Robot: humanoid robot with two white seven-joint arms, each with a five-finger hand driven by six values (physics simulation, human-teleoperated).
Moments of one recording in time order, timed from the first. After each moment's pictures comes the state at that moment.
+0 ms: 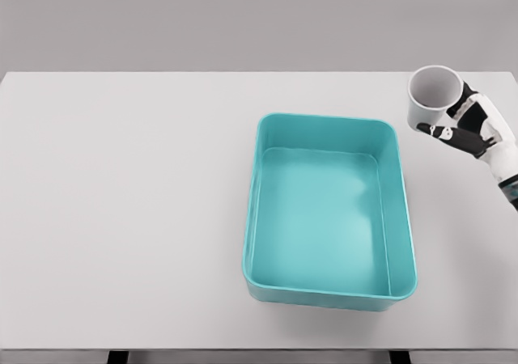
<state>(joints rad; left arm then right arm) -0.06 0.00 -0.13 -0.08 0.03 0.01 -0.17 -0.30 -0.42 -0.06 -1.11 -0.45 -0.30 0.61</state>
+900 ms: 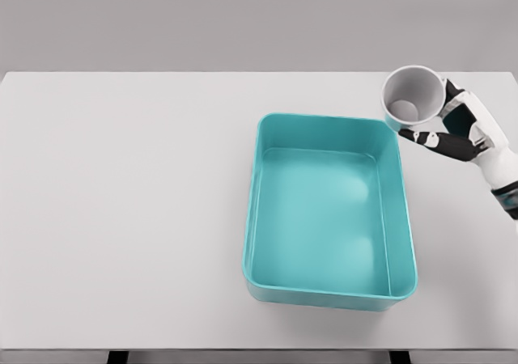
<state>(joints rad) -0.06 0.00 -0.13 -0.08 0.03 0.01 -0.17 -0.17 -0.43 -0.06 -1.45 -0.45 -0.31 0.61</state>
